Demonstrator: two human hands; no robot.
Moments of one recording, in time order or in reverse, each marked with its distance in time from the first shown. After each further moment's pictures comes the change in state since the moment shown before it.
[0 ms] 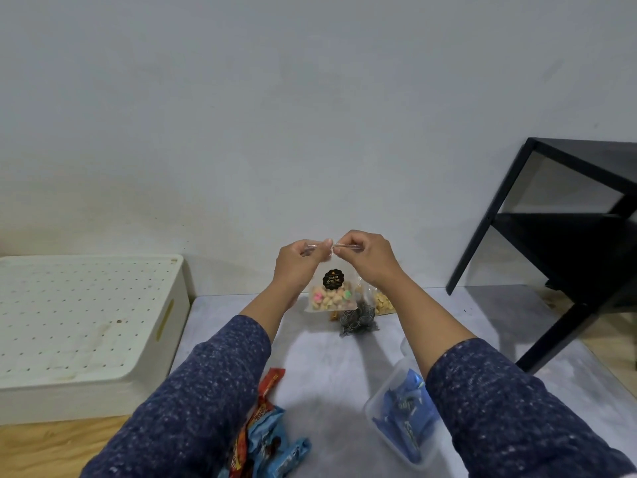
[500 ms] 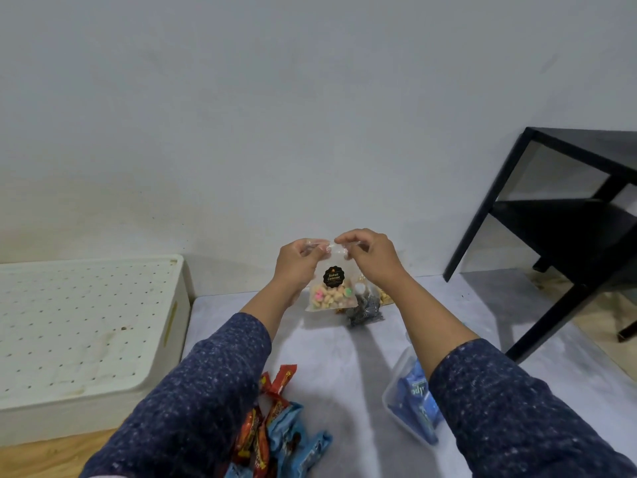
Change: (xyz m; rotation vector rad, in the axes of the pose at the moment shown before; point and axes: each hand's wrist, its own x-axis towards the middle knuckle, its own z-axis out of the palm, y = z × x) left_hand 0.007 -0.008 -0.027 -0.018 -0.086 -0.046; right_hand -0.005 -0.001 0.028 -0.040 0.079 0.011
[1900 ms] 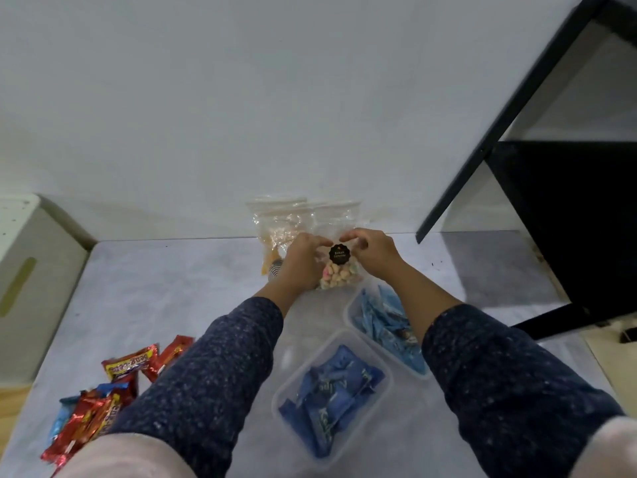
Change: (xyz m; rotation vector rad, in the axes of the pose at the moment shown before) left_hand 0.094 -0.131 0.186 0.851 -0.099 0.000; right_hand 0.068 0.226 -0.101 -0.281 -0.323 0.283
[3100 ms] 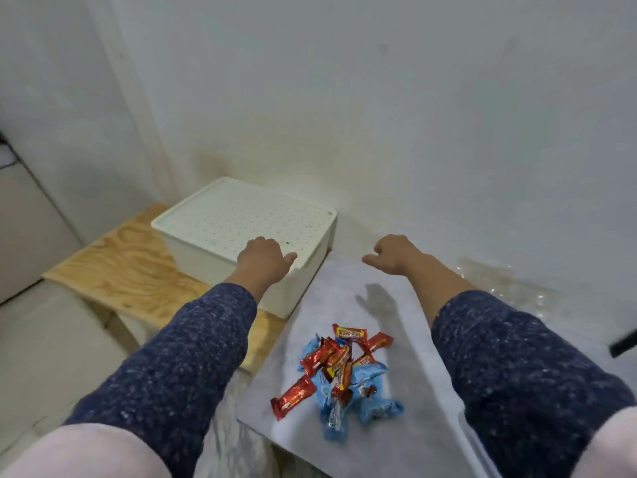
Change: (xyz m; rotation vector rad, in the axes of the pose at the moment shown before) left_hand -0.296 -0.205 -0.316 0.598 0.260 -0.657; right_hand -0.109 -0.334 0.182 -0.757 -0.264 -0.427
